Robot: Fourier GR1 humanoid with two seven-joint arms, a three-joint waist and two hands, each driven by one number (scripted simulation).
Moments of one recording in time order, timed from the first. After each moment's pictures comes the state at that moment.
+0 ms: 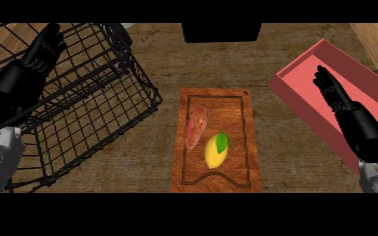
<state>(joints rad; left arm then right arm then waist) -0.30 0.55 -0.08 -1.65 0.21 0.10 0.20 -0.08 -0.52 0.12 -1.60 -0.15 0.00 -0.12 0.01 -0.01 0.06</state>
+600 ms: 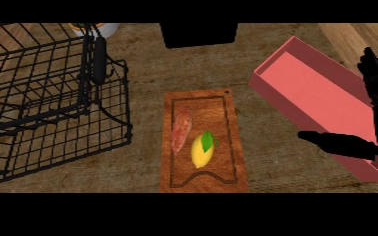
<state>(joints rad) -0.19 0.58 0.24 -1.59 0.02 0.05 0.05 -0.05 -0.55 0.08 -1.84 0.07 -0.28 0.05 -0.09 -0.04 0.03</state>
